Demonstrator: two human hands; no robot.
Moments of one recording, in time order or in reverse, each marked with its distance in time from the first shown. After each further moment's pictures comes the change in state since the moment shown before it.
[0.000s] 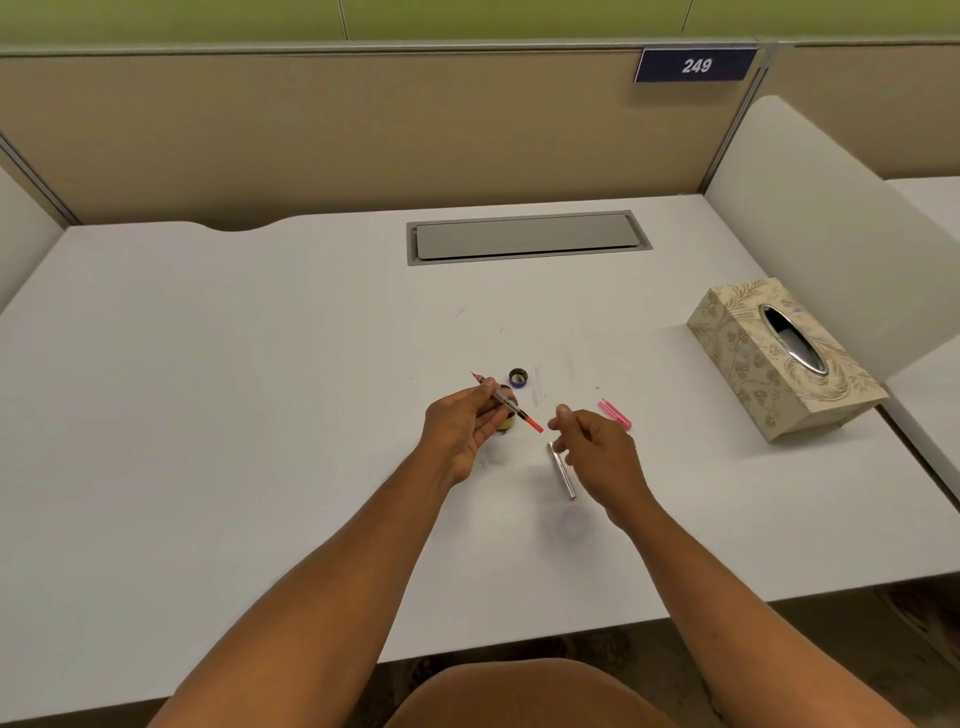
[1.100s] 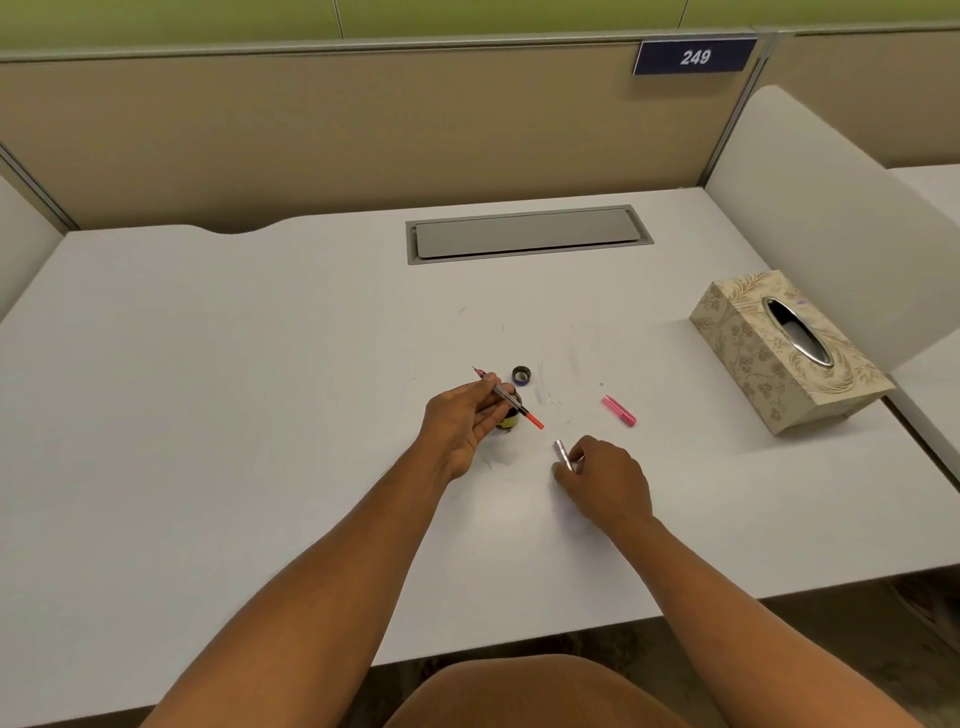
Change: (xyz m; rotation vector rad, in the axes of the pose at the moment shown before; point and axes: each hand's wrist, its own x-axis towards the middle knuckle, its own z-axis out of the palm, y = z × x) left_hand -0.001 0.009 -0.003 -0.005 -0.030 -0.012; right_hand 0.009 0.047 0.015 -0.662 0.030 0.015
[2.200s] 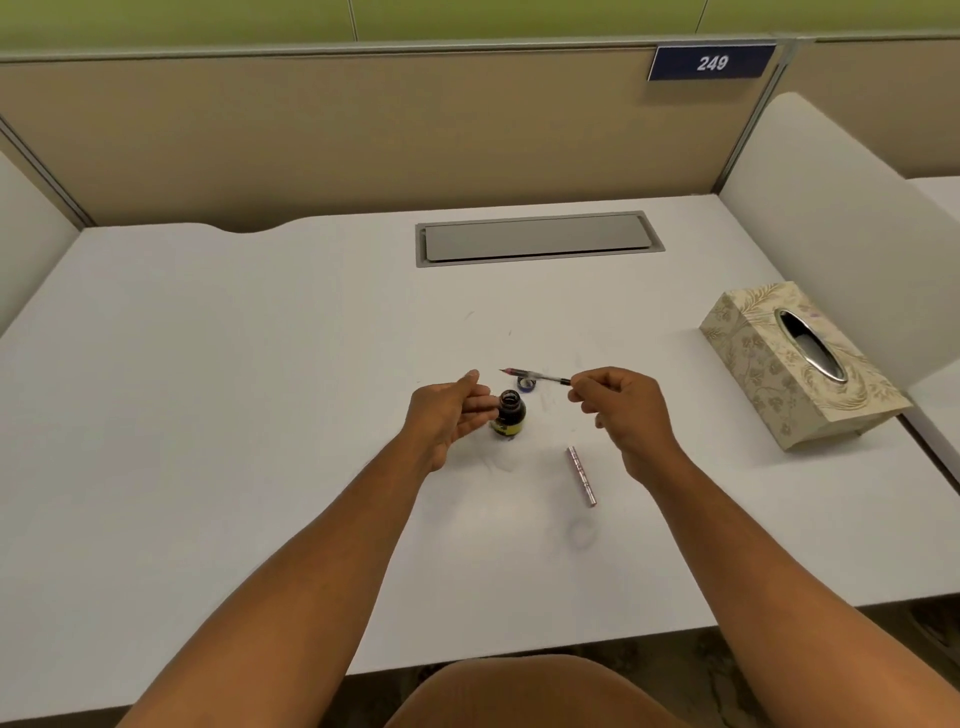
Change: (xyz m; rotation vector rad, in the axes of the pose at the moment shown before) left_hand 0.009 0.023 -0.012 0.260 0.103 -0.002; right_hand 0.027 -0.045 -0.083 0.932 0.001 0.021
